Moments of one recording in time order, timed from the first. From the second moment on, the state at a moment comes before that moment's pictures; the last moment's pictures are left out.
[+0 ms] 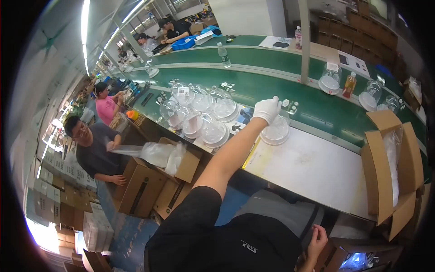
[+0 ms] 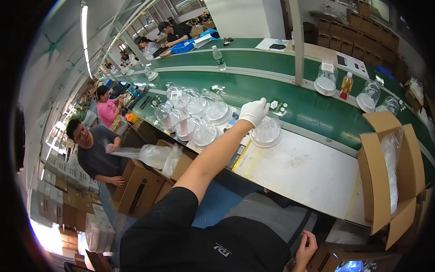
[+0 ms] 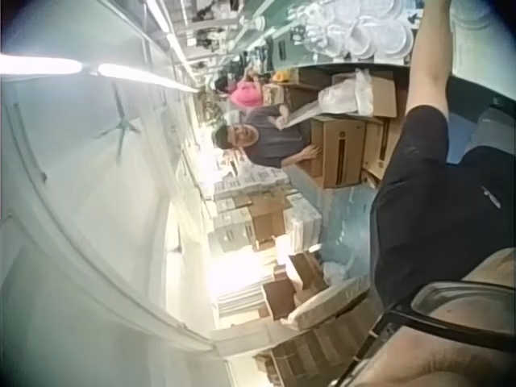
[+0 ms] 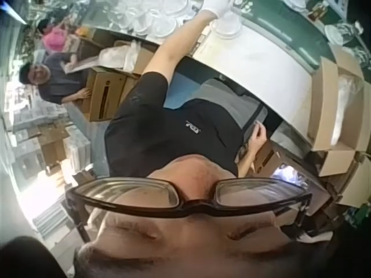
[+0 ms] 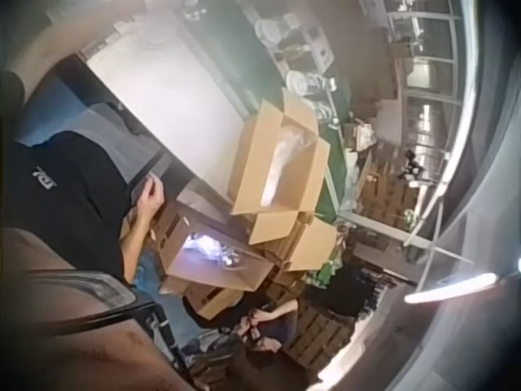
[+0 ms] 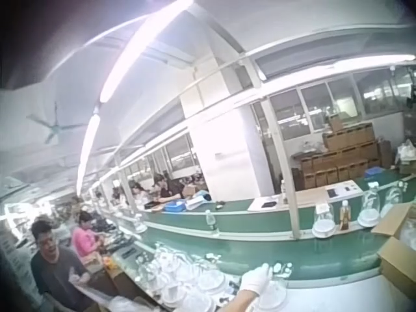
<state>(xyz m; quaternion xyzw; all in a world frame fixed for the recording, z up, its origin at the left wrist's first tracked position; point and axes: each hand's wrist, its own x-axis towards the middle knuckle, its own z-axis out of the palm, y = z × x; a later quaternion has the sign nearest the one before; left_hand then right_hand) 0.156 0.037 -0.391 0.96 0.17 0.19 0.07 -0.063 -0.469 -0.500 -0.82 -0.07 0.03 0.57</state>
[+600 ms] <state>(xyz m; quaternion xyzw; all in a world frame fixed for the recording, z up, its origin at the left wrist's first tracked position) 0.089 -0.065 -0.366 0.92 -0.38 0.10 0.01 0.050 -0.366 -0.524 -0.88 -0.22 0.11 0.41</state>
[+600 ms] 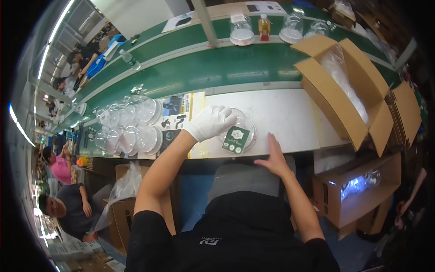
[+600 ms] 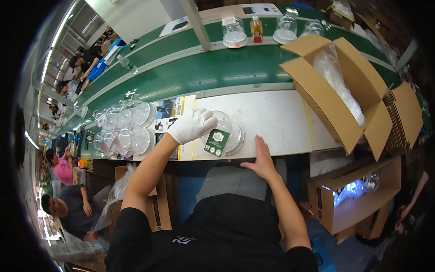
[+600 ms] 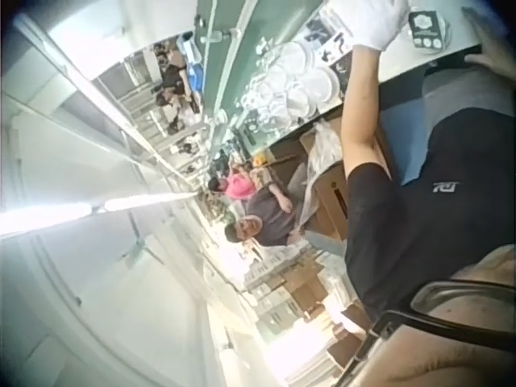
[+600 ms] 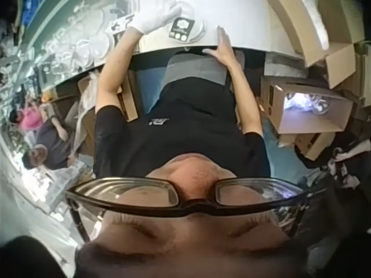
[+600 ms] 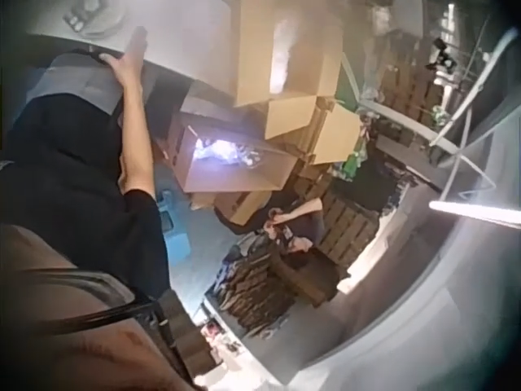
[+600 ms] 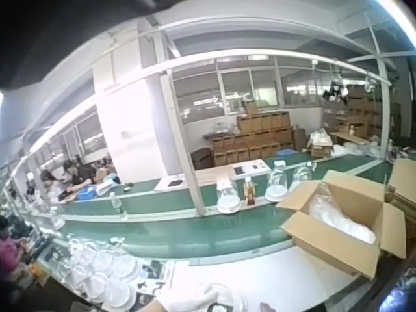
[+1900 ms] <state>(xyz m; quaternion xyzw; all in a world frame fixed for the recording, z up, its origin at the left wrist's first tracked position) 0.049 -0.130 -0.409 0.92 -0.08 0.25 0.30 0.071 -0.311 -0.553 -0.91 -0.29 0.05 0.28</state>
